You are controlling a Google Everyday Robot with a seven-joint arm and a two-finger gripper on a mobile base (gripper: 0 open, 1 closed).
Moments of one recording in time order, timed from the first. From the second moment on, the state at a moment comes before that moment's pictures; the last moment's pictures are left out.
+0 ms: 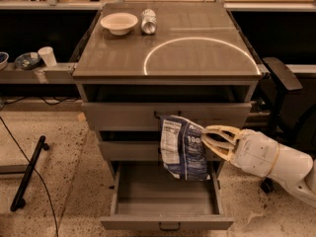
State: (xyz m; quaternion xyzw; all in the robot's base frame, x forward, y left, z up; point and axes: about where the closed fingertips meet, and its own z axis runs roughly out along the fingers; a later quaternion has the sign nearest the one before) arm 0.457 -0.136 0.805 -0.58 0.40 0.05 0.71
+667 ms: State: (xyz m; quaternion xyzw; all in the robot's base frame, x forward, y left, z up) arm 0.533 -0.098 0.908 -0.55 0.39 -0.01 0.74
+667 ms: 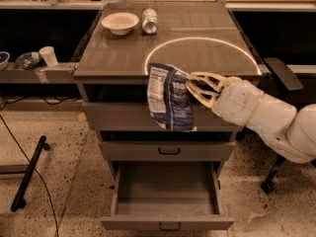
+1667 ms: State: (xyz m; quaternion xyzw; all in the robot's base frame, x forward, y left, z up) arm 0.579 -0.090 0.962 -0.54 0.39 -0.17 0.73
